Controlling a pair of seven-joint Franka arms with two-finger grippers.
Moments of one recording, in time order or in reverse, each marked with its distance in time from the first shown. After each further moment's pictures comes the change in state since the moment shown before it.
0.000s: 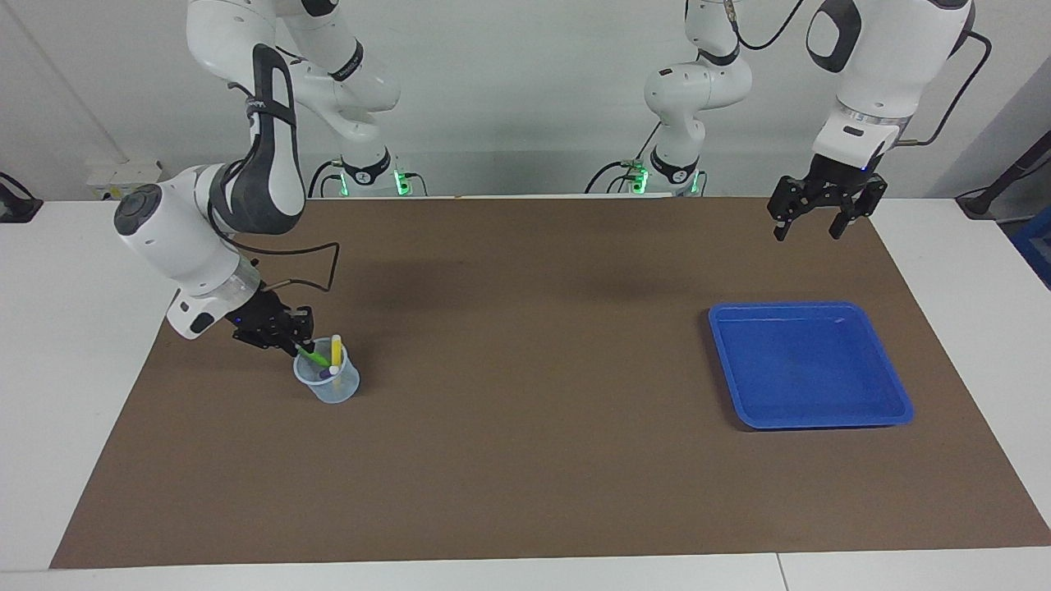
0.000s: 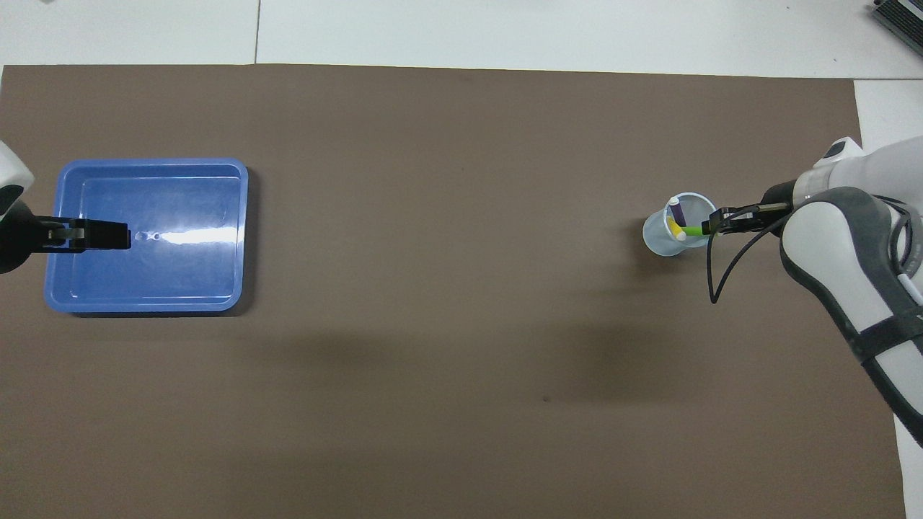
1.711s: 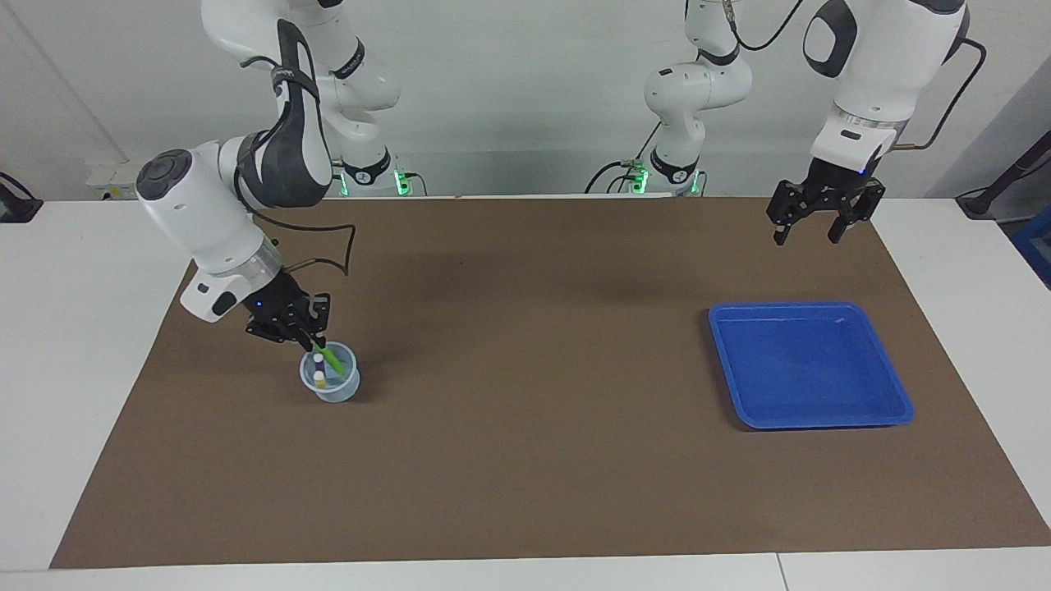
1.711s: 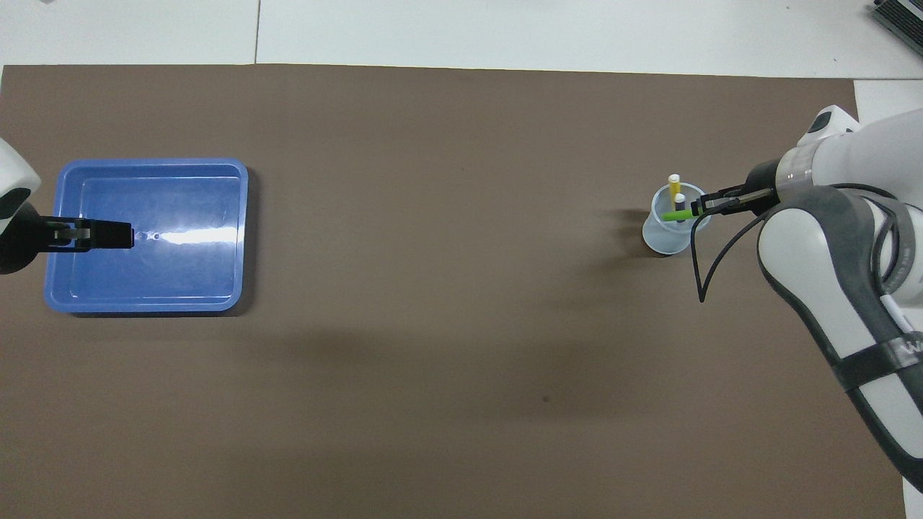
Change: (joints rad) left arm 0.000 -0.006 0.000 -0.024 0.000 0.039 0.000; right arm 0.086 -0.051 0.011 0.060 -0.084 -0.012 0.002
